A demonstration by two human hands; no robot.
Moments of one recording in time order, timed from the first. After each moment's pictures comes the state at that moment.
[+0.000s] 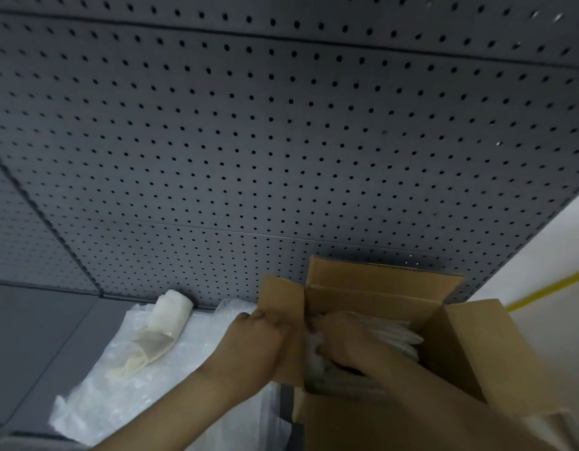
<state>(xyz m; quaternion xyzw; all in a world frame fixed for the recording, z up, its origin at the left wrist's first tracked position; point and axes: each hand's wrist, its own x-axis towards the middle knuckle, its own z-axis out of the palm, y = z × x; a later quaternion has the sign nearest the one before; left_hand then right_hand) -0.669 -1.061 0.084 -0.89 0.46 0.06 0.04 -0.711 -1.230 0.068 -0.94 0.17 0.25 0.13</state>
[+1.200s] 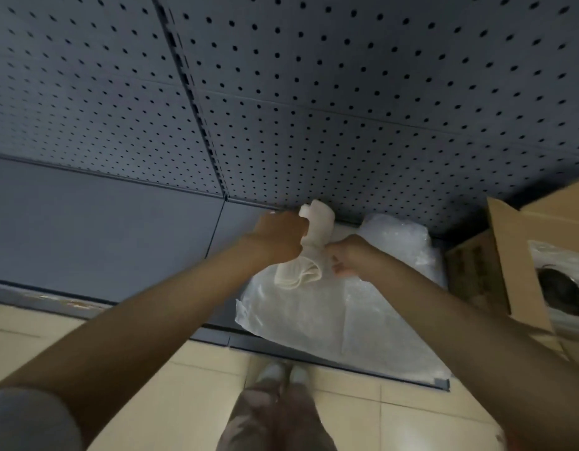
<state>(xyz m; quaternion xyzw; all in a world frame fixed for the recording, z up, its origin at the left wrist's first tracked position) -0.454 -0.845 0.002 -0.88 0.39 0.25 -0.01 -0.527 -0.975 -0.025 -0.67 0.47 0.24 0.53</state>
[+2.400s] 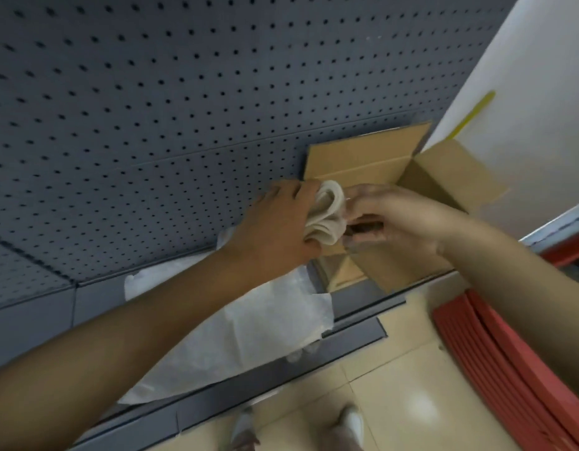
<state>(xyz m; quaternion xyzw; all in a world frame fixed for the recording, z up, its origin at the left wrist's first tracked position) -0.627 -0.999 0.123 -0.75 0.63 0.04 -0.20 -0.768 -1.131 0.151 -0.67 0.36 0.03 0.65</state>
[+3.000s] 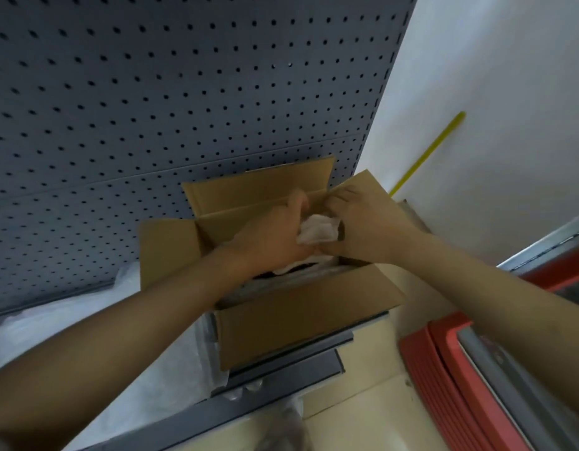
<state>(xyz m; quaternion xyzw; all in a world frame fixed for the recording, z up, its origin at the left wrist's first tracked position) -0.729 -1.212 0.103 -0.76 0.61 0.15 -0.18 -0.867 -1.332 0.118 -0.99 0.15 -0.04 0.01</state>
